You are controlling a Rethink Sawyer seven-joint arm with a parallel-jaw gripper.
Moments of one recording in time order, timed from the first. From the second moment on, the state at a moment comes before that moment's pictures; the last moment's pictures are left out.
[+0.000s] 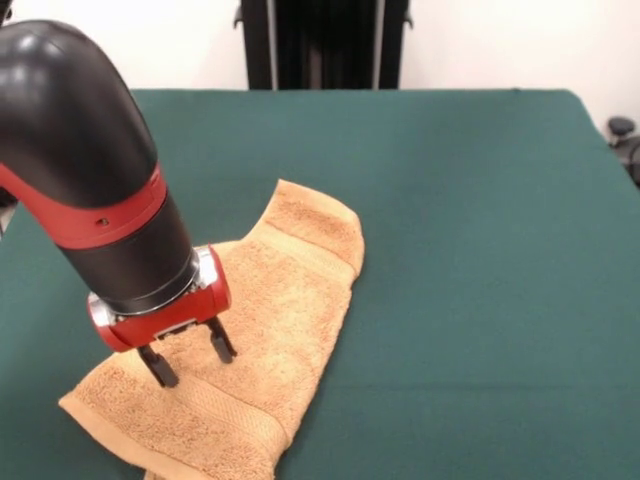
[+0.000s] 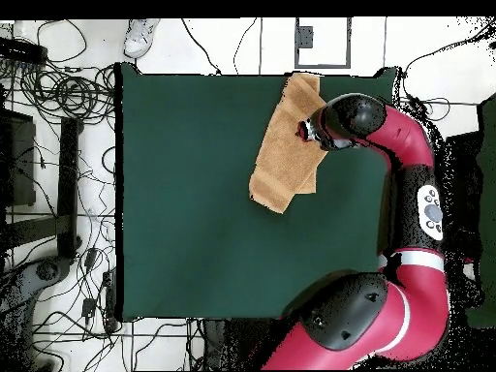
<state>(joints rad) -0.55 -0.10 0.43 0.75 -0.29 1.07 1.09</state>
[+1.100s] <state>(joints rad) -0.54 -0.01 0.43 0.55 -0.29 1.23 1.09</state>
